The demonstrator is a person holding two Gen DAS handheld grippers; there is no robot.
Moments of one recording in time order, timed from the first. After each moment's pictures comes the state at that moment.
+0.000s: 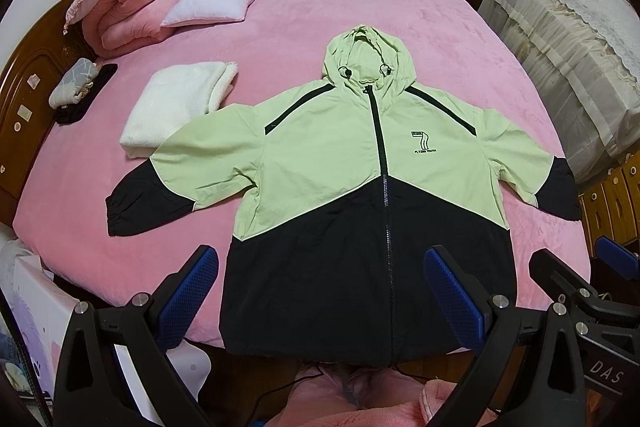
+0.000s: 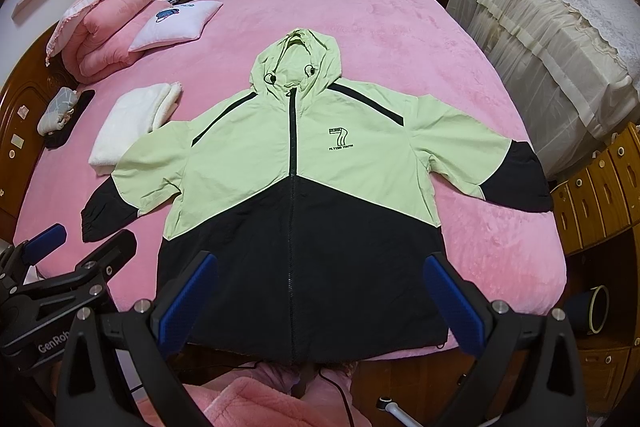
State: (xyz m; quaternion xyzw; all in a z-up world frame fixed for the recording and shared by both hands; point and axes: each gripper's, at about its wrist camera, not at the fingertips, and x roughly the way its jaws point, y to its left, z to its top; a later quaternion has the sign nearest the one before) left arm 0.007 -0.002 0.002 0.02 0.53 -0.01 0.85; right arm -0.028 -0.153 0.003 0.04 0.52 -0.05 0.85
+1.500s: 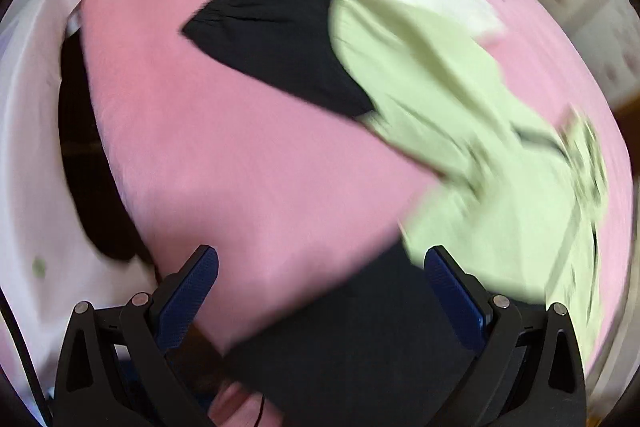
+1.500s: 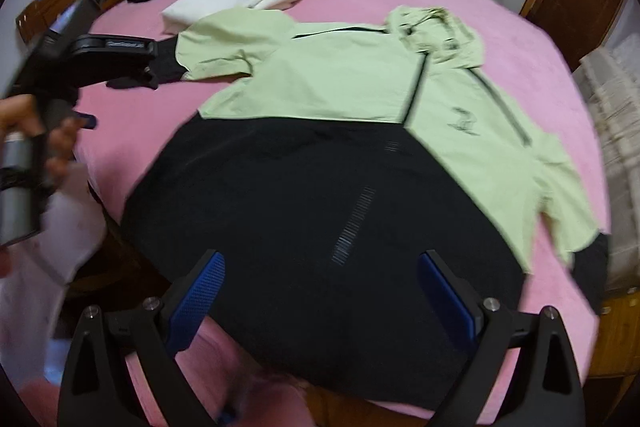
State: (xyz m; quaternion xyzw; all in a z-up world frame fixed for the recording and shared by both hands) left arm 0.039 0.247 -0.231 -0.31 0.53 0.30 0.73; right arm -0.029 -0.049 -0.173 -0.12 0.53 0.16 0.82
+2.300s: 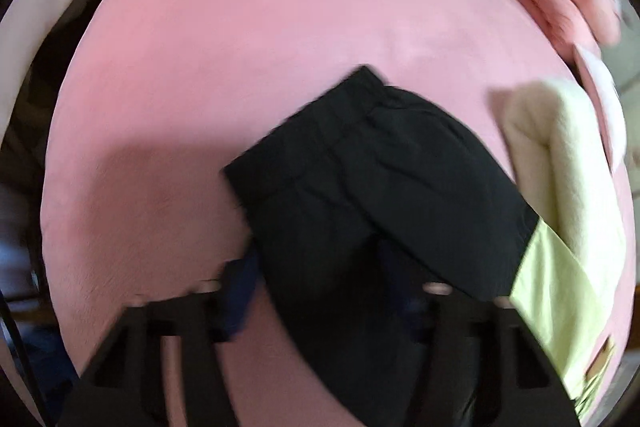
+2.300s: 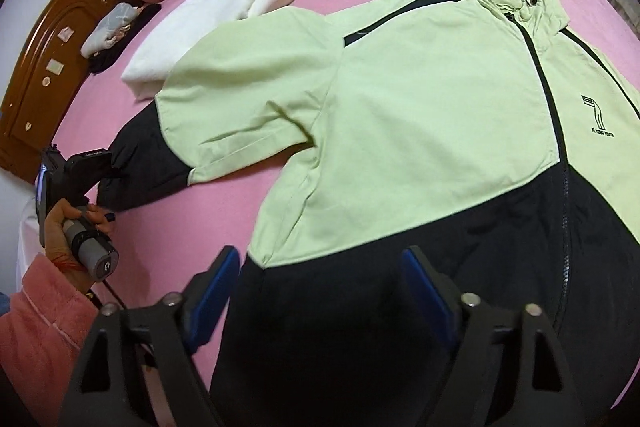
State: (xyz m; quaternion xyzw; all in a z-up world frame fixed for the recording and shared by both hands) left arm 0.147 0.482 -0.336 -0.39 0.43 0.43 0.69; right arm 0.110 0.075 -0.243 0.04 0.59 0.12 0.80
